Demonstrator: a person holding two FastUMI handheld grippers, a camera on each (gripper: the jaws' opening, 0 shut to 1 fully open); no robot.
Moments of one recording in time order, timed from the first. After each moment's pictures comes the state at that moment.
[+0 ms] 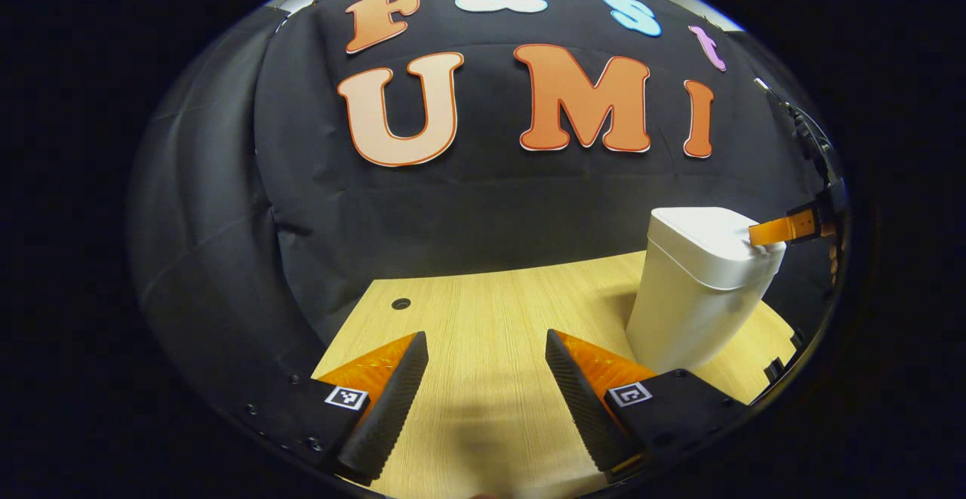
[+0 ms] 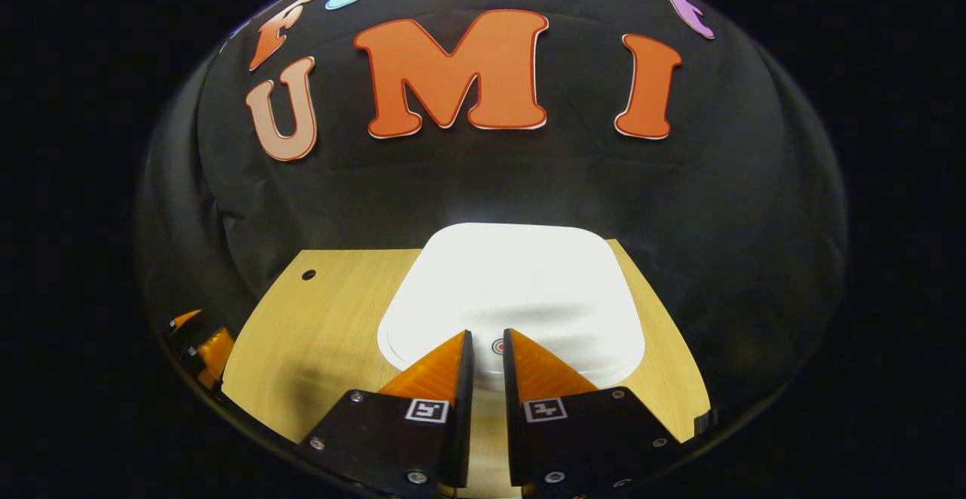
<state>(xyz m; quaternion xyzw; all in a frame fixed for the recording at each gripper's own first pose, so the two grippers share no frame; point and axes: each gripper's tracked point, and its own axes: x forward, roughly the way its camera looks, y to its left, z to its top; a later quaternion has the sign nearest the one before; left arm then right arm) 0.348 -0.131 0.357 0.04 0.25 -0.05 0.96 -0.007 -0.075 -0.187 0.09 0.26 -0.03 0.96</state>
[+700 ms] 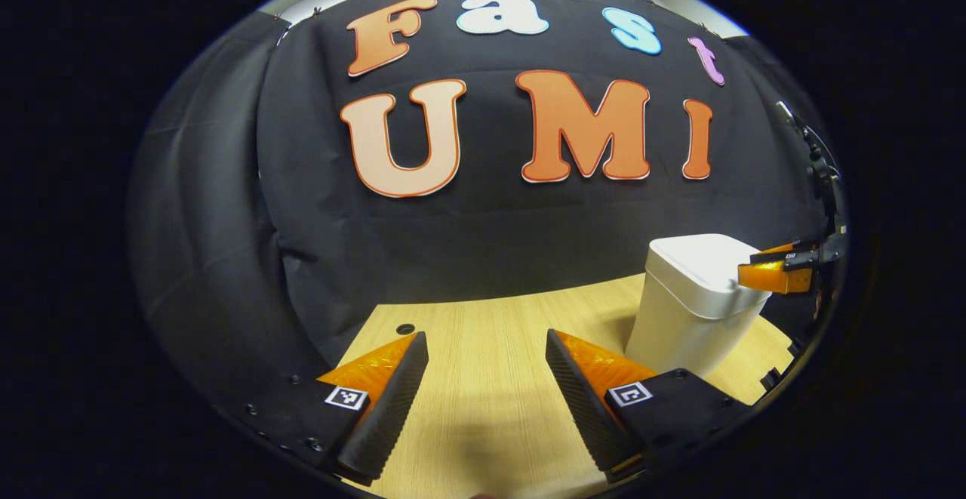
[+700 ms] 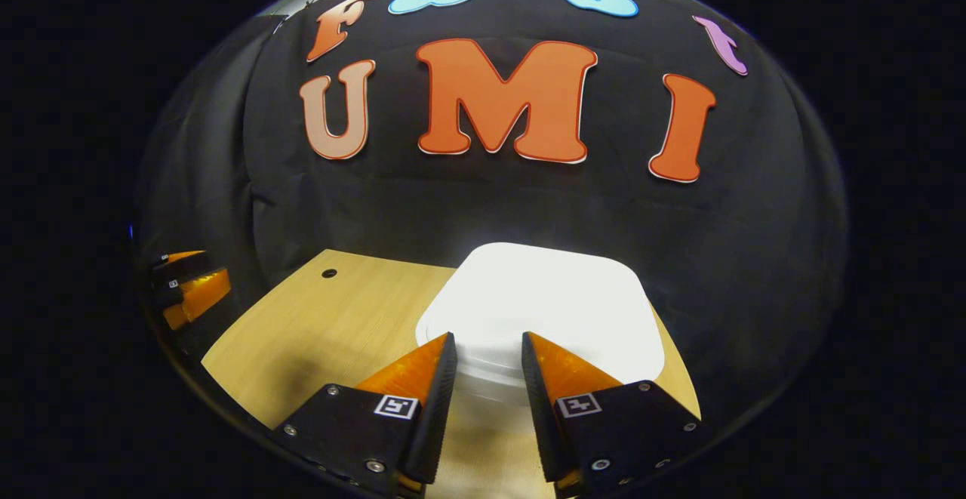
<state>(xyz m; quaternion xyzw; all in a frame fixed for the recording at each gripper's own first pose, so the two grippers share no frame) 0.364 -0.127 0.403 0.04 0.21 -0.05 0.98 -0.010 -0.042 -0.169 0.05 0.18 0.02 0.98</state>
